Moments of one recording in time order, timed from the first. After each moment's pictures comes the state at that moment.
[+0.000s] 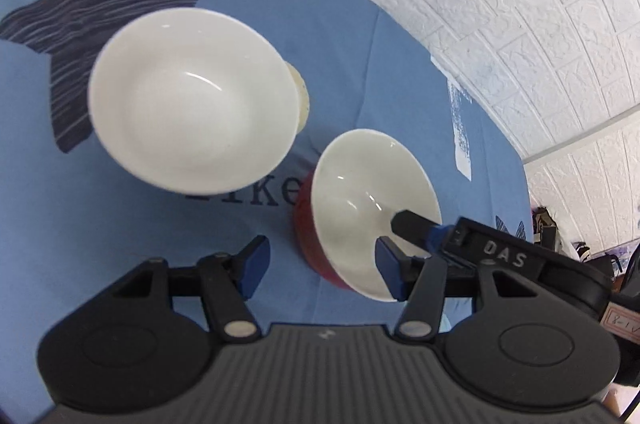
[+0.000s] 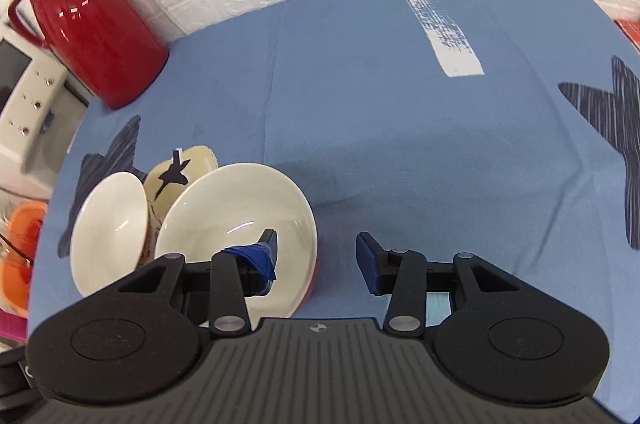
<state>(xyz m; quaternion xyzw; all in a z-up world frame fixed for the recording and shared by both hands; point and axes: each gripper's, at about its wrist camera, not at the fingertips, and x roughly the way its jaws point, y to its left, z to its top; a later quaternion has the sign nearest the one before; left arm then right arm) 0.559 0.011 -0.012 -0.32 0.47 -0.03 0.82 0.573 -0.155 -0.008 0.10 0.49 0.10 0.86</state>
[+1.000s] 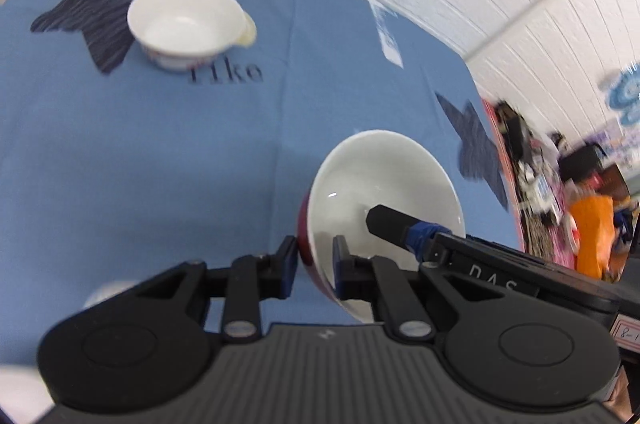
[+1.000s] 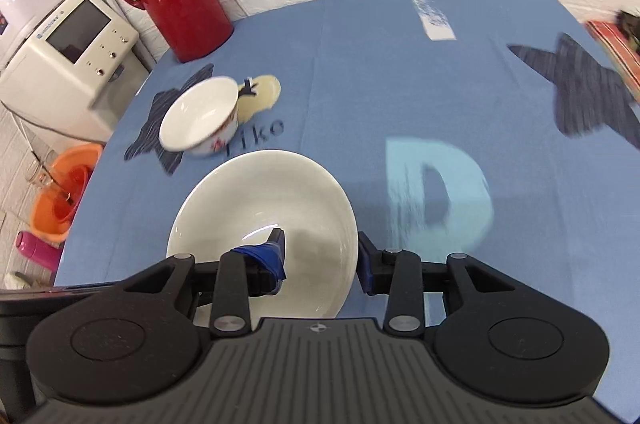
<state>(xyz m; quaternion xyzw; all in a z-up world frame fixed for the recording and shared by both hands) 0.404 -0.026 0.046 -0.22 0.50 -0.13 0.83 0.393 -0.188 0.036 0.10 0.47 0.13 0.87</state>
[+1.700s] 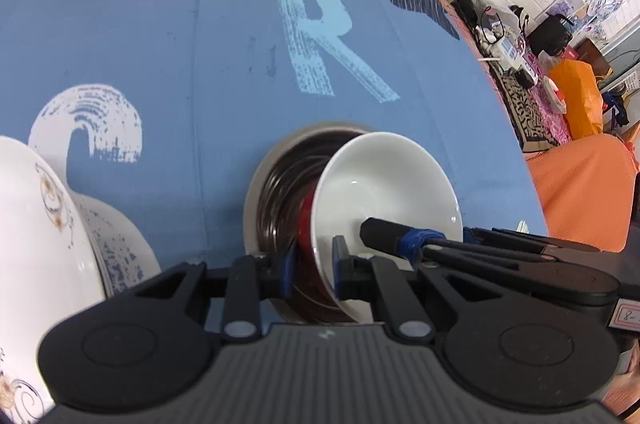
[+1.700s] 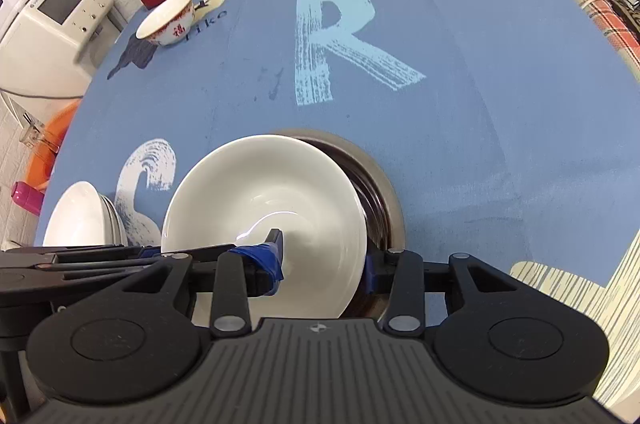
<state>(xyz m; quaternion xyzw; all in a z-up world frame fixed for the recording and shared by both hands) 0.266 -0.091 0.001 -0.11 0.54 -0.21 0.81 0.233 -0.241 -0.025 0.13 0.50 0.09 0.85</state>
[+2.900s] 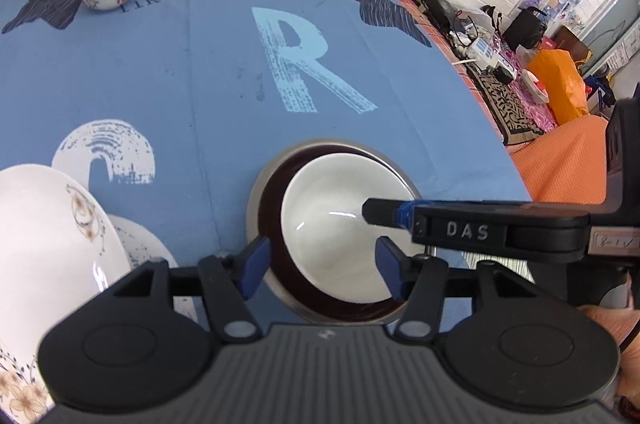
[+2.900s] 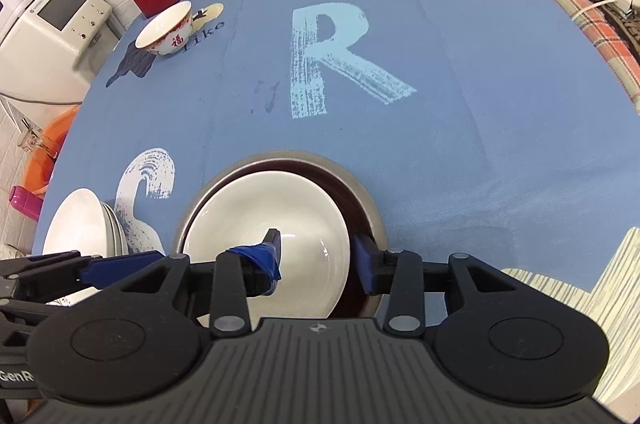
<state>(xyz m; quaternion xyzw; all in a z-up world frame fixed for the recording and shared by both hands) 0.237 -0.083 0.031 -0.07 0.49 -0.23 0.84 0.227 -0.247 -0.007 0.13 0.48 0.07 0.86</state>
